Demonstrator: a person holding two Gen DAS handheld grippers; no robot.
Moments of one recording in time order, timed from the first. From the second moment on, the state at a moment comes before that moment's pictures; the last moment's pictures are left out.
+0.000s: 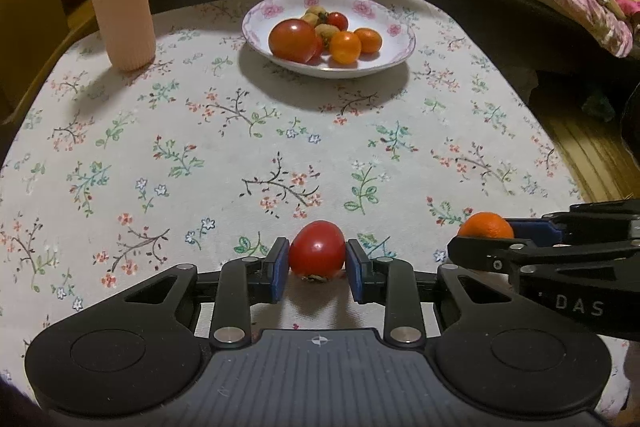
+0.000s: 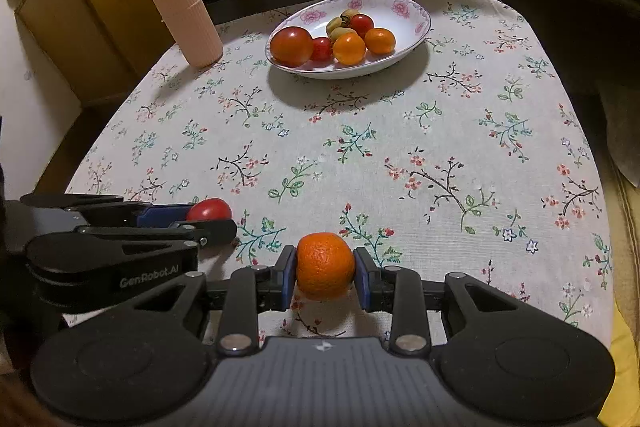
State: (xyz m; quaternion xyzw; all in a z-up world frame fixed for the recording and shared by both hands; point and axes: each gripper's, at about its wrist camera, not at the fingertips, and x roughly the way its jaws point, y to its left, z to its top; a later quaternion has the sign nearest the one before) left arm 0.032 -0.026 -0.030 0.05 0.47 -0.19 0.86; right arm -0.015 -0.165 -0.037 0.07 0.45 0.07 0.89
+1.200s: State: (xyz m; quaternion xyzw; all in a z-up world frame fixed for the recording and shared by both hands) left arm 0.042 -0.042 -0.036 0.06 0.48 -0.23 0.85; right arm 0.023 -0.188 -0.006 0.11 0.42 0.06 0.90
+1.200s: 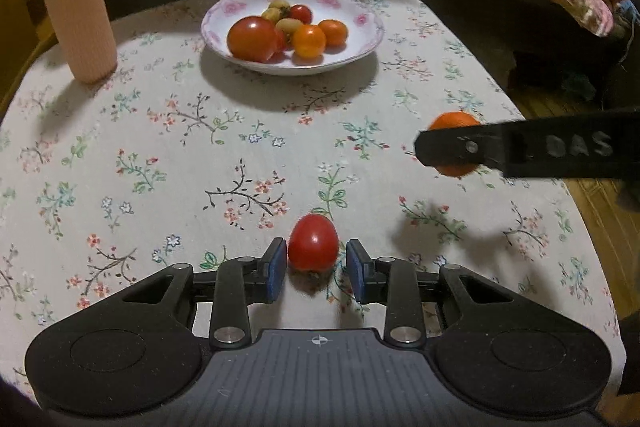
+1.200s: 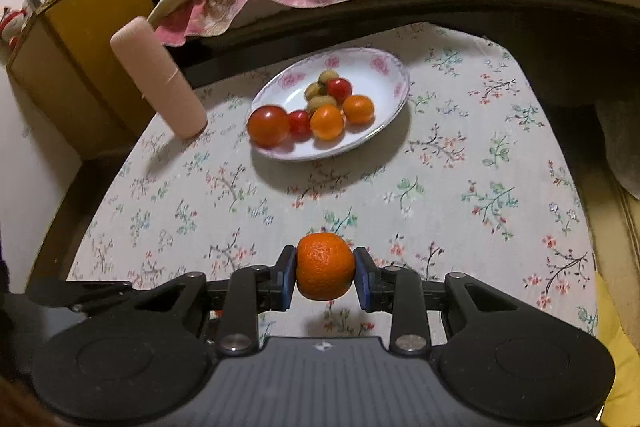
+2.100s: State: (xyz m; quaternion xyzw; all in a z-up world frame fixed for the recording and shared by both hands) left arm 0.127 -0.051 0.019 0.01 0.41 -0.22 0.89; right arm 0.075 -0.191 0.013 0.08 0.39 0.06 0.92
